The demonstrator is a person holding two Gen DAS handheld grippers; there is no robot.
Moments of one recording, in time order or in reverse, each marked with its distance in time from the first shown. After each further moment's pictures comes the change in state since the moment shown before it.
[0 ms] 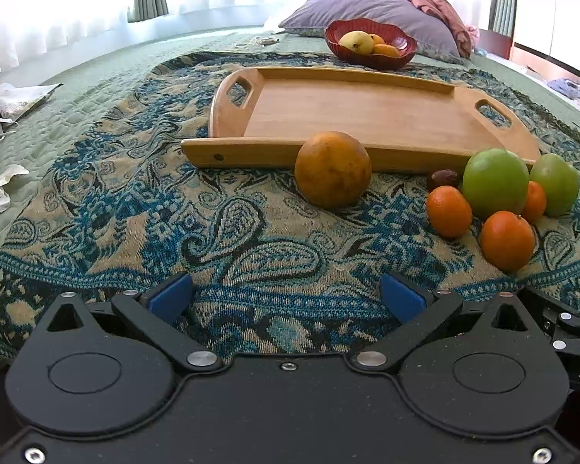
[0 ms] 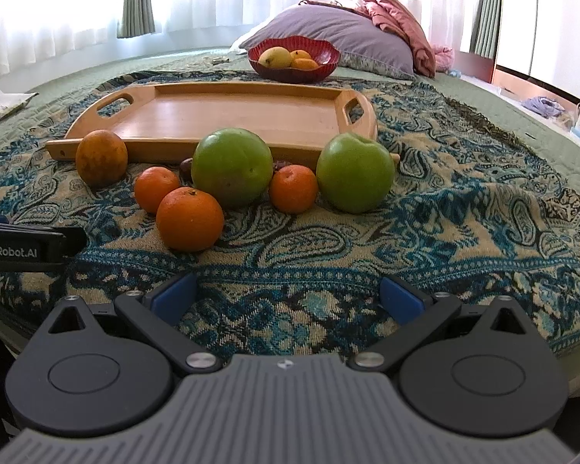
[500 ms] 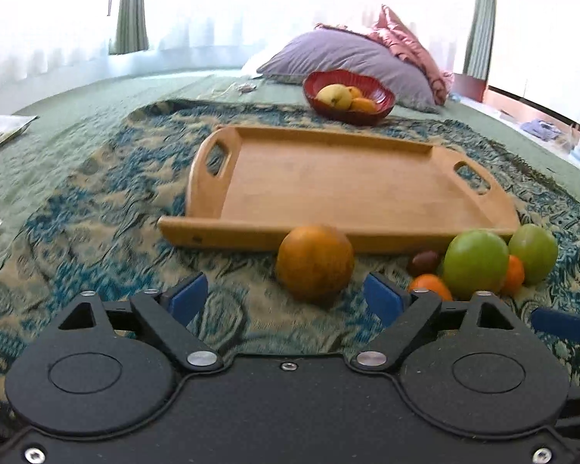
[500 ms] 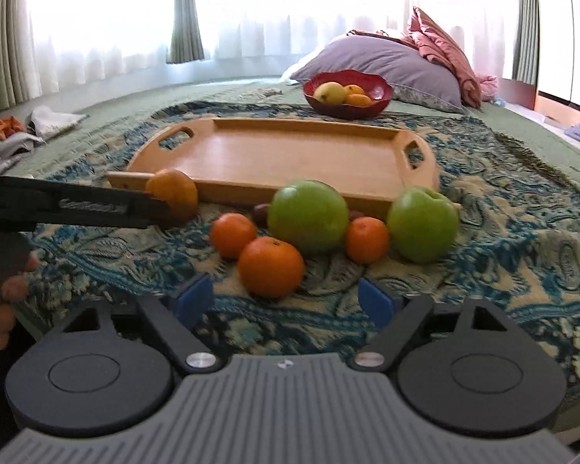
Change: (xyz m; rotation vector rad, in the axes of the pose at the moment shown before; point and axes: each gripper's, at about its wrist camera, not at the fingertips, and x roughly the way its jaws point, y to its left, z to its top) left arm 0.002 0.006 0.036 -0.004 -0.150 -0.102; right arm -0.009 0.023 0.016 -0.025 -0.095 0.164
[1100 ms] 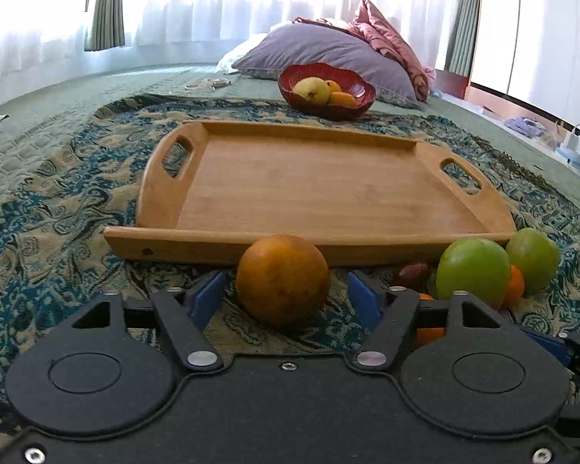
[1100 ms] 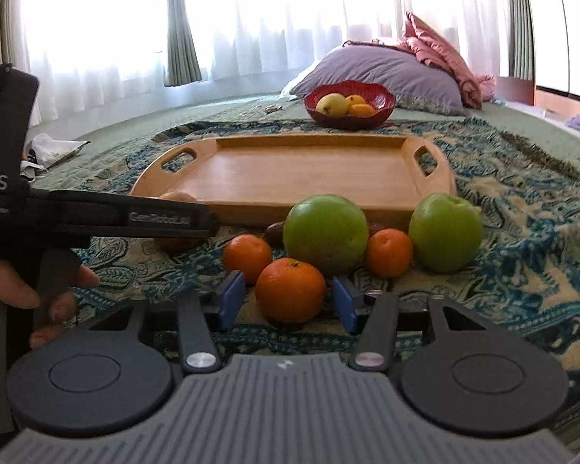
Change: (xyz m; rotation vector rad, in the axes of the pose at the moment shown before) left arm 0.037 -0.010 0.003 0.003 0.023 -0.067; right arm 0.013 0.005 -0.001 0.062 -0.047 0.017
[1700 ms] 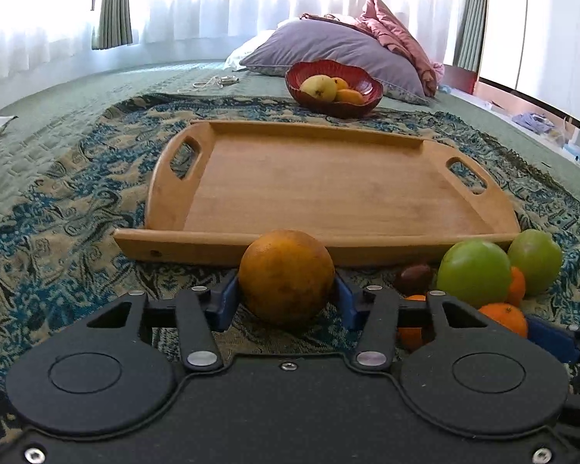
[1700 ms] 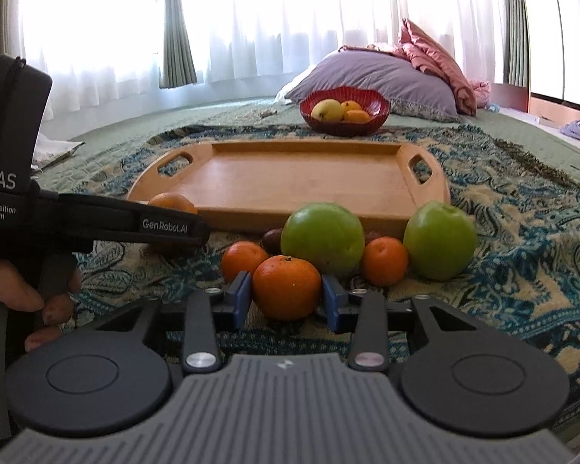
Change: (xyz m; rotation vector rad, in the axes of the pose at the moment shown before) left arm -0.008 -0.003 0.008 0.004 0.008 0.038; right arm -0.006 0.004 0.005 -0.014 -0.027 -0.032
